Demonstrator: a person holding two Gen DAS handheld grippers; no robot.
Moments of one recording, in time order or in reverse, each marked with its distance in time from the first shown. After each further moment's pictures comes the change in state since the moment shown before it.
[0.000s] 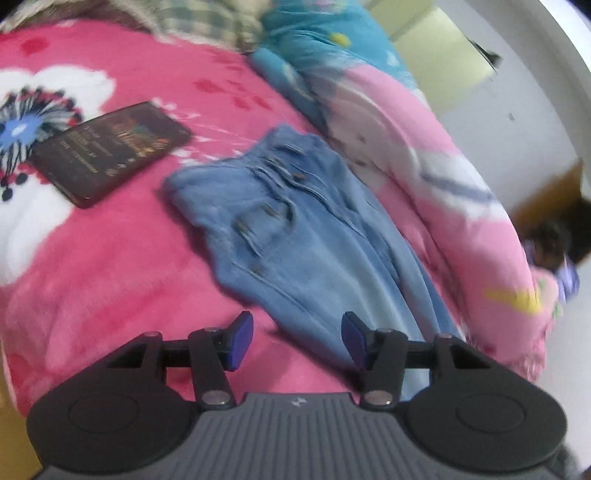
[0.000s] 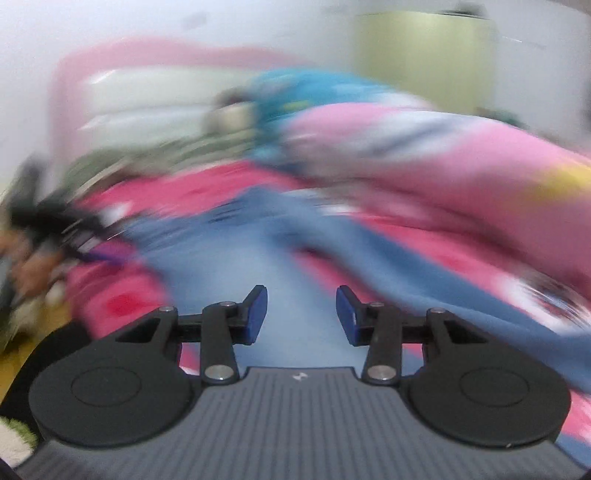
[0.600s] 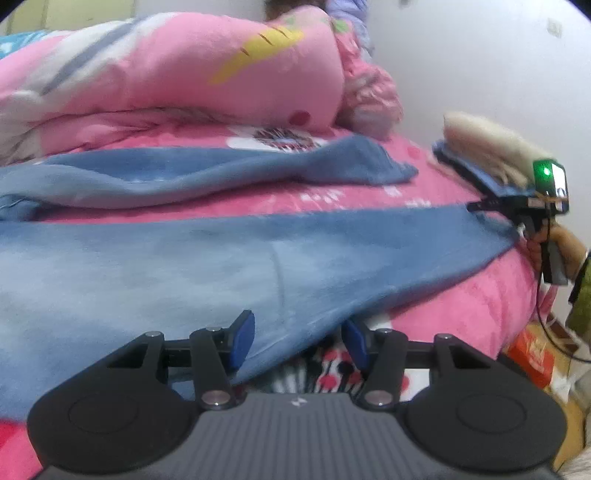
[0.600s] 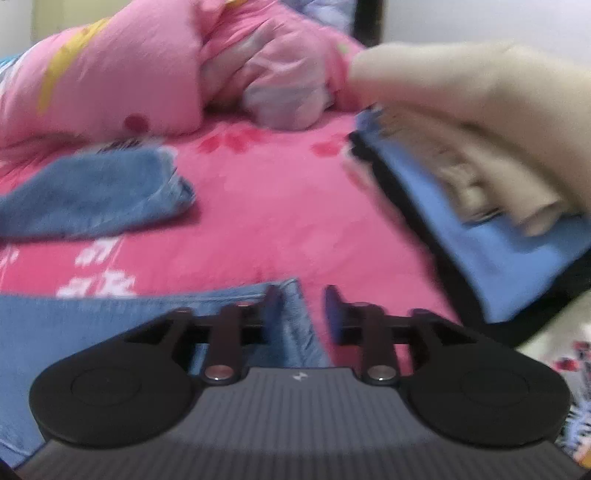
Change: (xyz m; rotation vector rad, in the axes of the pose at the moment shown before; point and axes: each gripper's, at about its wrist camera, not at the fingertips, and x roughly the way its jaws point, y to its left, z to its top) left arm 0.060 -0.230 -0.202 0.986 0.296 -0.299; right arm -0.210 -0.313 -0.200 0.673 0.184 -0.997
